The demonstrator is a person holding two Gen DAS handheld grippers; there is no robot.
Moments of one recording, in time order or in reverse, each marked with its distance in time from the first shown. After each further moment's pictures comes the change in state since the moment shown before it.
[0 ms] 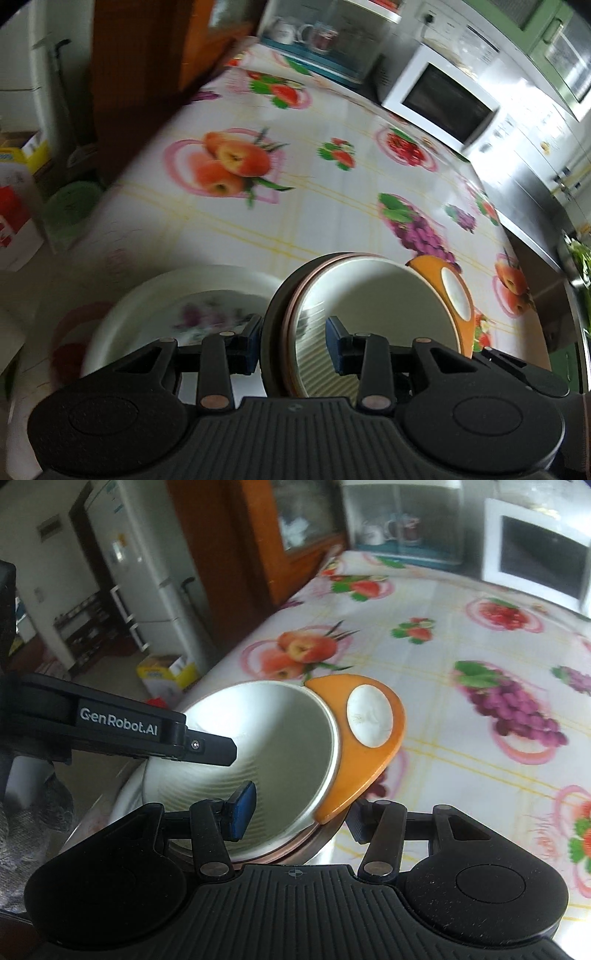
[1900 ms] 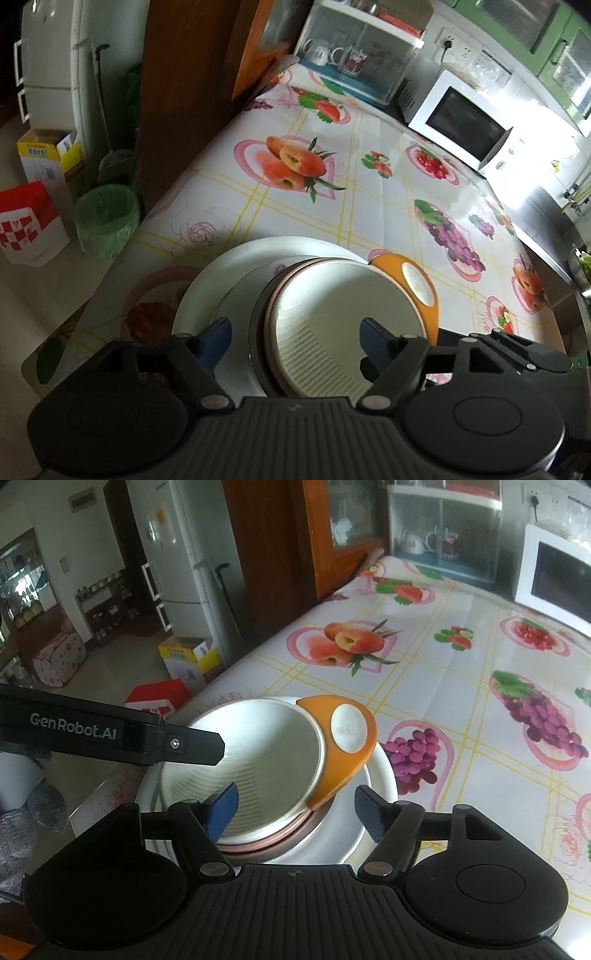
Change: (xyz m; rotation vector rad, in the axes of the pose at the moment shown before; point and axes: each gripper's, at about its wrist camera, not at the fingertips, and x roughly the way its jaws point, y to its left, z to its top) left arm -0.042 0.055 -0.049 -0.021 -0.088 0.037; right arm -0.007 0.048 -0.026 -0.110 -0.020 0.008
